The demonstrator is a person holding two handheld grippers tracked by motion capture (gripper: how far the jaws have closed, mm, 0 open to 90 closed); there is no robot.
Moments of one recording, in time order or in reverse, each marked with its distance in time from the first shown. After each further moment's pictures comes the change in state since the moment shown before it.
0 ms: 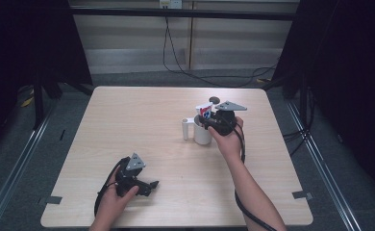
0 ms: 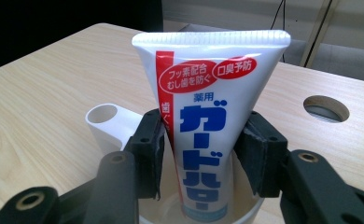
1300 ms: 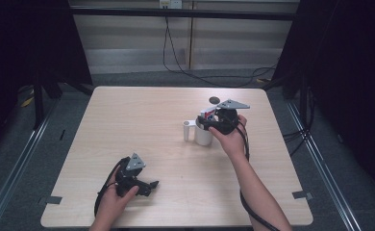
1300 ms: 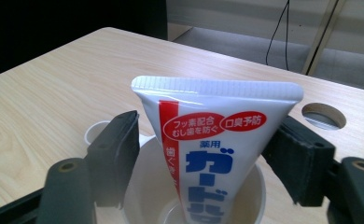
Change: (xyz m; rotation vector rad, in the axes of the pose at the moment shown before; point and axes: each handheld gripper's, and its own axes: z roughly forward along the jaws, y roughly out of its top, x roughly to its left) left arm 0.000 0.000 0.000 0.000 0.000 0.000; right arm -0.002 0.007 -0.008 -0.010 0.018 -0.008
